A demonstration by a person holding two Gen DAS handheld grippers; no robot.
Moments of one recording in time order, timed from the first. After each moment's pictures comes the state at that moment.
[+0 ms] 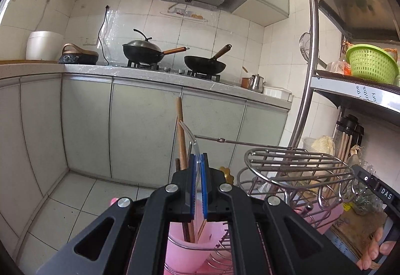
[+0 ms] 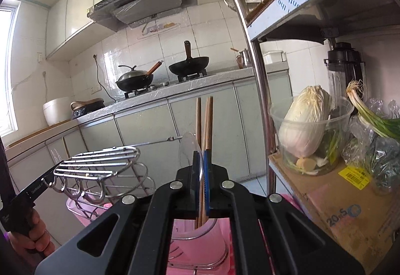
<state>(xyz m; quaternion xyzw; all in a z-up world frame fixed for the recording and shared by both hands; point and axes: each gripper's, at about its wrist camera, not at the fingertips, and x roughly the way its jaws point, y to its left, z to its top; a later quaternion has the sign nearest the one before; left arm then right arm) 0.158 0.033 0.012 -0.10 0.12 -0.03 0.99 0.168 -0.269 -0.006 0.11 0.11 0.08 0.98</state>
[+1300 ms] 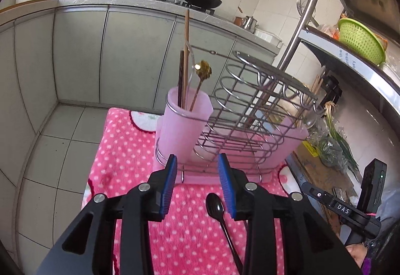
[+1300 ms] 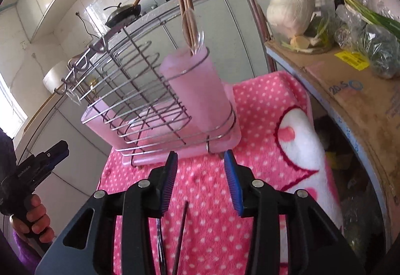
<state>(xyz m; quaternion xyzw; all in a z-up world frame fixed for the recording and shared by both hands) 0.085 0.048 -0.017 -0.14 0.32 -0.10 0.93 0.104 -0.267 -0.083 0.18 0.36 0.11 0.91</state>
